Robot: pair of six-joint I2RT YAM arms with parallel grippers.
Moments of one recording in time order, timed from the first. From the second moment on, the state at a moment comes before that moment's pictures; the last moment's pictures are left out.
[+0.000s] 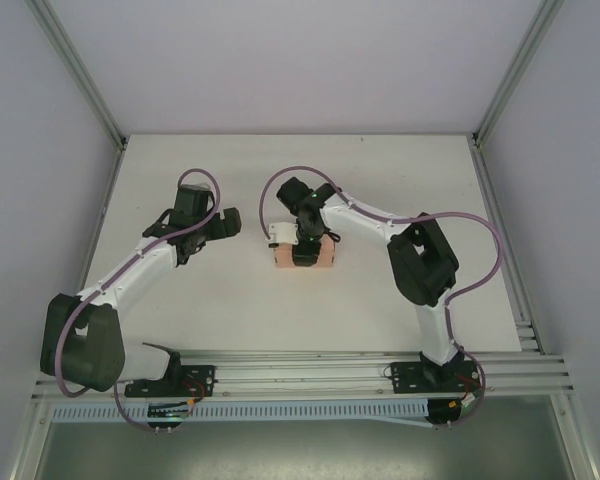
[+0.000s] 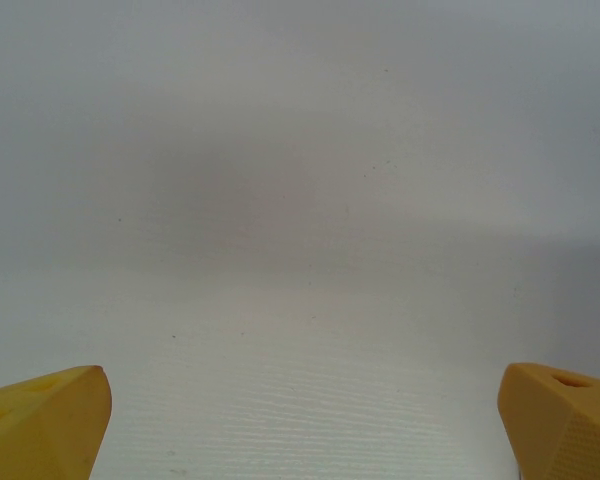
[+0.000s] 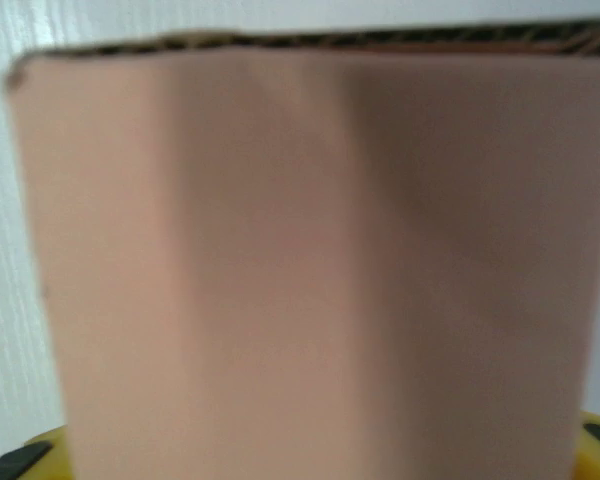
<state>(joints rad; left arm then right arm) -0.29 1.35 0.87 -0.35 -0.09 -0.43 0.78 2.03 1.61 -0.93 -0.10 -0.83</state>
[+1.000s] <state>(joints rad) -0.29 1.19 0.80 -0.40 -0.11 -0.45 0.80 1.93 1.26 -0.32 0.37 -0.89</state>
